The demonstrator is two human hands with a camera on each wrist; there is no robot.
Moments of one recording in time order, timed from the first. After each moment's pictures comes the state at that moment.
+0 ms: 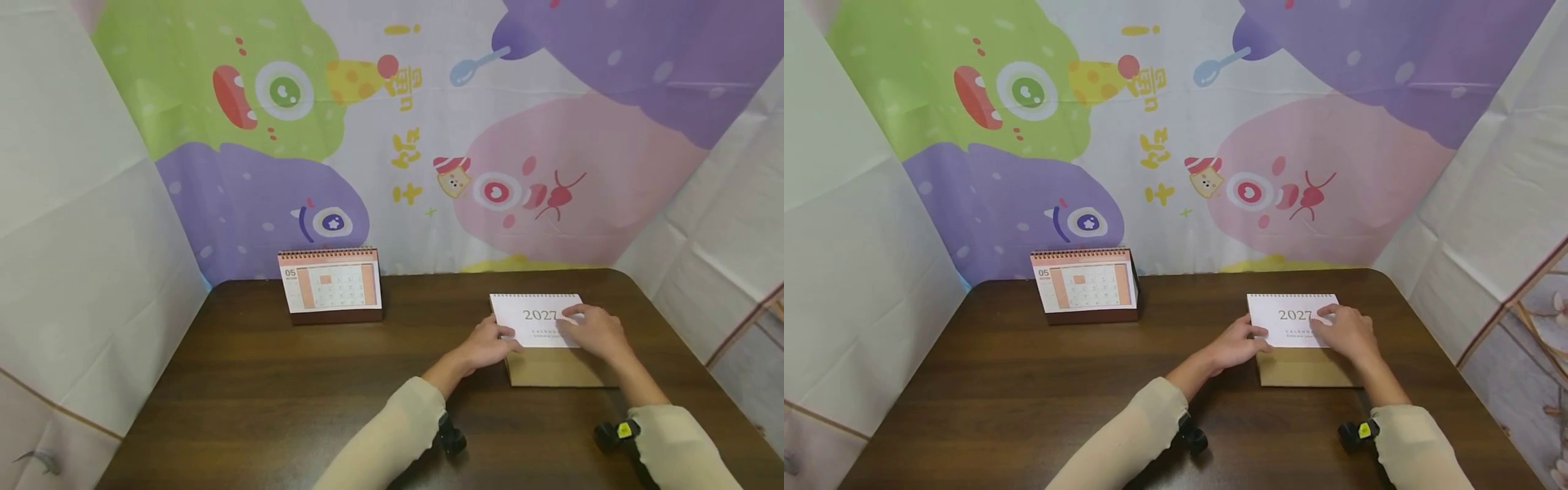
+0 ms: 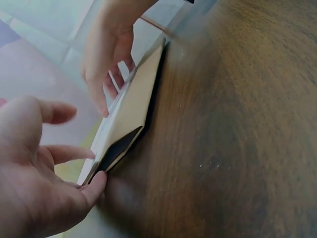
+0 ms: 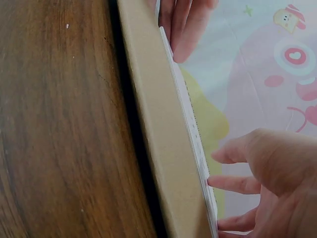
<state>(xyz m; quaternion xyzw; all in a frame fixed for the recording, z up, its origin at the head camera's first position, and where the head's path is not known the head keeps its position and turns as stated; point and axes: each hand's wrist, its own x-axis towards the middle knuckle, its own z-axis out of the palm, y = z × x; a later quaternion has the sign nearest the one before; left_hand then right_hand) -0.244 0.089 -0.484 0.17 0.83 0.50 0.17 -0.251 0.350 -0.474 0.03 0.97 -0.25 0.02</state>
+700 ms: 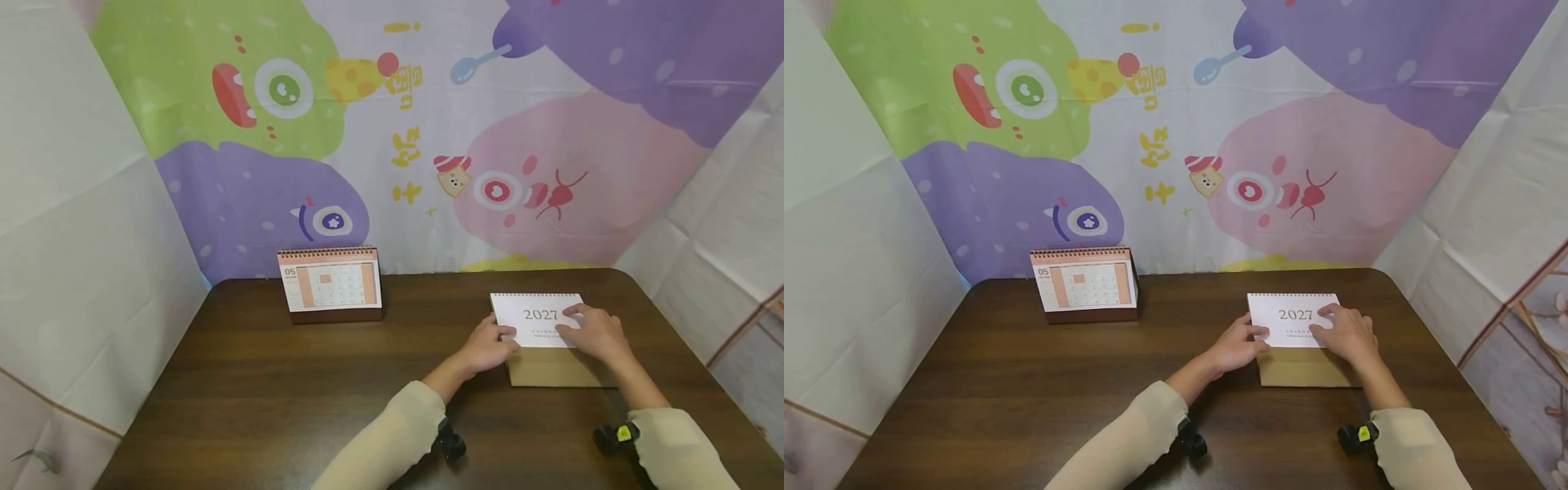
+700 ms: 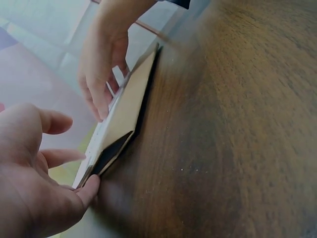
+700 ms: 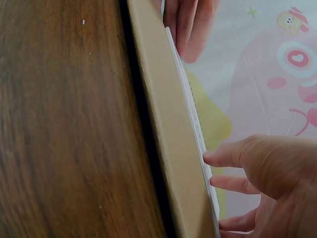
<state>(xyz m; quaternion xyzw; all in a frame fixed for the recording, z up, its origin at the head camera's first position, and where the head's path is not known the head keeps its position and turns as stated) -0.260 0.100 -0.519 0.18 0.84 0.49 0.13 -0.248 0.347 -0.477 0.03 0.97 -0.24 0.02</state>
